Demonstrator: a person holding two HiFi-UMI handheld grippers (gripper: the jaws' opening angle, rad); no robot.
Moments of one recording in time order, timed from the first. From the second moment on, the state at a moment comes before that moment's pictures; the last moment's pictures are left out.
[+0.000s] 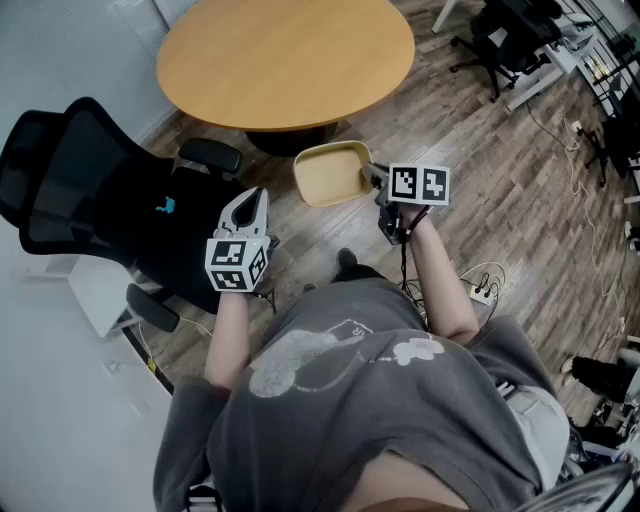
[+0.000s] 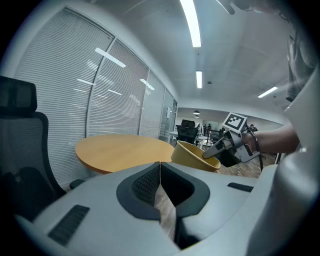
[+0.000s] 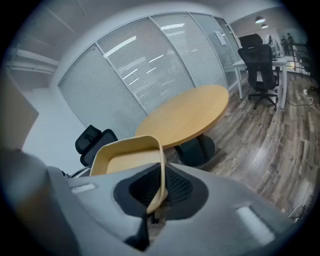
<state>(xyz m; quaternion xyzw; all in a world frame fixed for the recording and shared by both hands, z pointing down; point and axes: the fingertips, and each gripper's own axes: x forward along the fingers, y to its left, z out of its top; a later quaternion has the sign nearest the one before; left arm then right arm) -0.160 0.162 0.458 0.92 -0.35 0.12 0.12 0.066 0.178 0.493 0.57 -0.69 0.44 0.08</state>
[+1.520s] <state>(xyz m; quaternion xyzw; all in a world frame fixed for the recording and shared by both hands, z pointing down) -0.172 0.139 0.472 0.92 -0.36 0.10 0.14 0.072 0.144 0.514 0.57 -0.68 0.45 0.05</state>
